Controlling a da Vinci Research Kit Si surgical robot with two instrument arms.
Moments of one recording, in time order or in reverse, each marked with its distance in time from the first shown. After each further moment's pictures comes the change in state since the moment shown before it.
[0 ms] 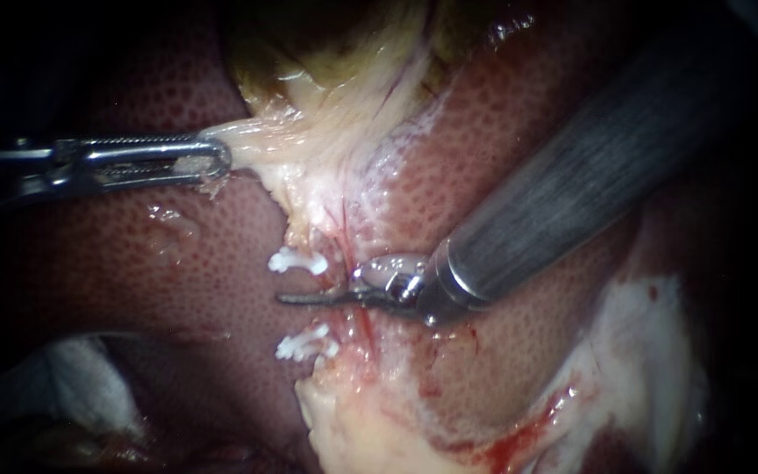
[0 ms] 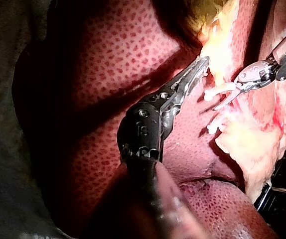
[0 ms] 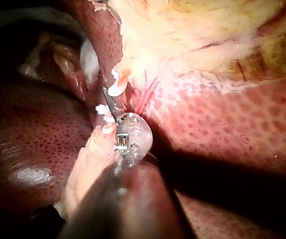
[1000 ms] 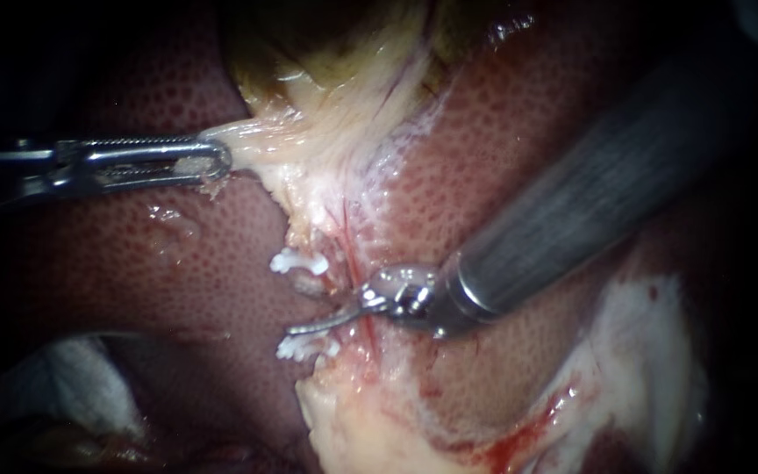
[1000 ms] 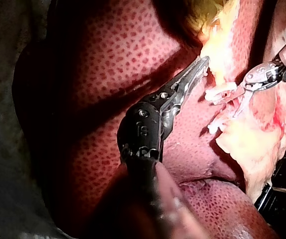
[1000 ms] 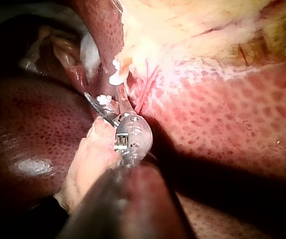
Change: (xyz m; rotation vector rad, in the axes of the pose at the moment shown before) right arm -0.002 -0.002 -0.003 0.030 0.053 -0.155; left arm 0.000 0.000 0.000 0.000 0.000 0.001
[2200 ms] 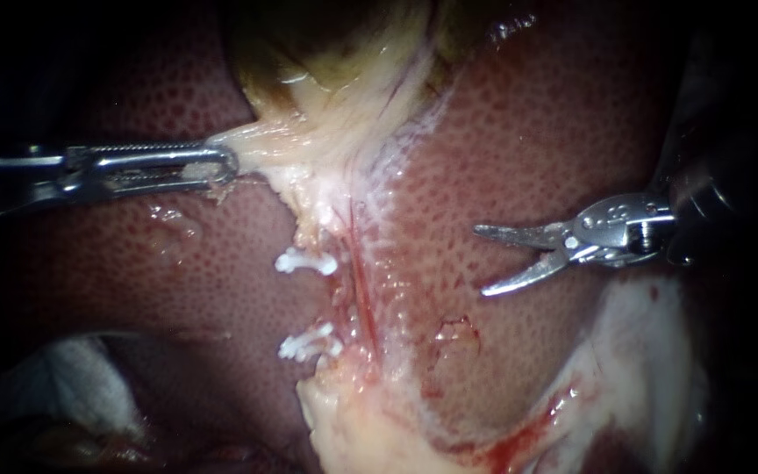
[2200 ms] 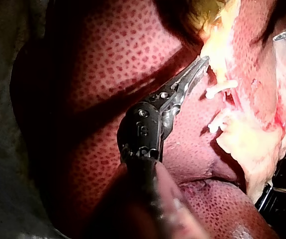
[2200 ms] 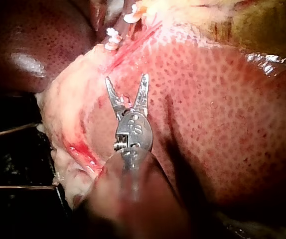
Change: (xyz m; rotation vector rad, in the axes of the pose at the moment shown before) right arm 0.004 -0.003 -0.020 -0.218 -0.029 -0.305; left arm -0.002 -0.001 0.002 0.004 0.005 0.006
